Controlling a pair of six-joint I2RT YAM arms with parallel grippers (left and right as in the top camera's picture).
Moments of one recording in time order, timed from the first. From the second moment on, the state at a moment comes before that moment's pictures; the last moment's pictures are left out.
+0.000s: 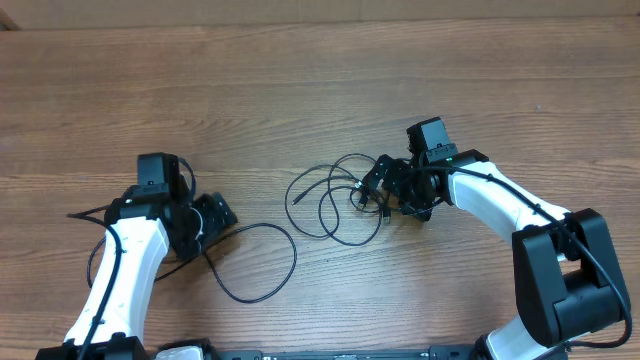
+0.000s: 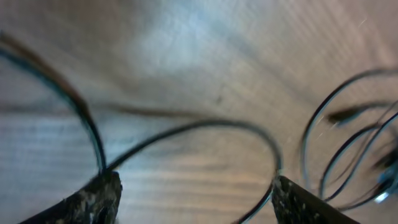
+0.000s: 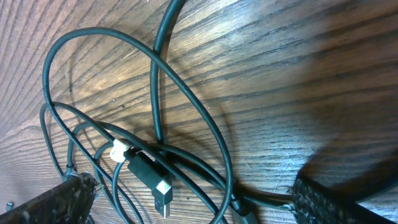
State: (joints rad) left arm 0.10 1.36 0.81 -0.85 0.25 -0.52; right arm 0.30 1.76 0.99 -0.50 -0.33 0.80
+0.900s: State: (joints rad) left arm -0.39 1.36 0.81 -0.83 0.00 -1.11; right arm 0.30 1.76 0.99 -0.50 -0.33 0.80
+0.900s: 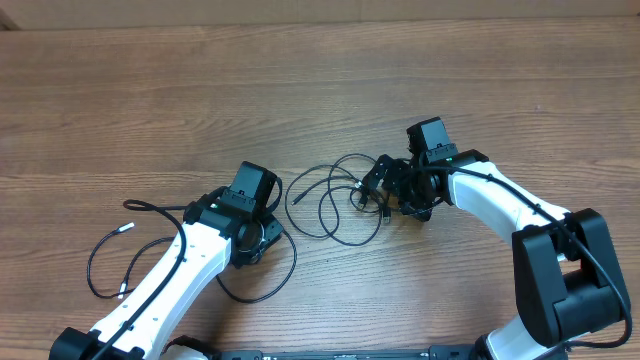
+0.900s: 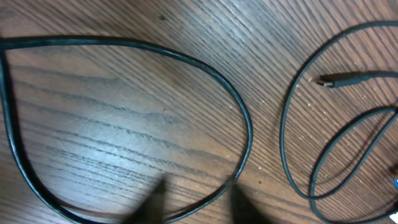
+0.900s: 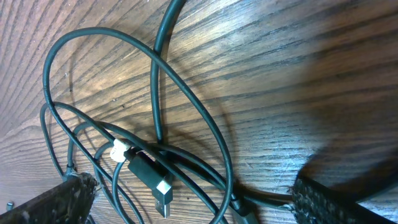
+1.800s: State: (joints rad) left arm -0.12 1.54 0.80 -0.84 -0.27 -1.21; right arm 0.30 1.76 0.99 -0.49 -0.33 0.80
